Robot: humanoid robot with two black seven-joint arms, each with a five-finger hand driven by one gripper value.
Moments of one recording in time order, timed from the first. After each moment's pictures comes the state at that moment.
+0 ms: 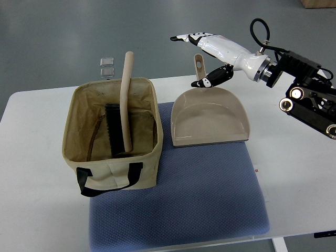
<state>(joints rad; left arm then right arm) 0.01 0.00 -0.15 -0.15 -0.06 -0.02 0.10 0.93 -0.50 0.52 1.19 -1.40 -0.09 0.34</state>
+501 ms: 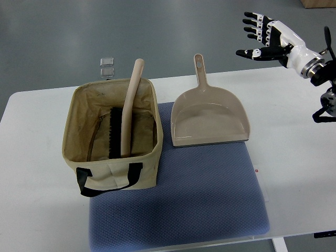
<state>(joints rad) 0.01 0.00 -0.15 -0.15 -0.06 -0.02 0.10 0.80 -0.59 0.67 1.02 -0.50 0.07 0.29</state>
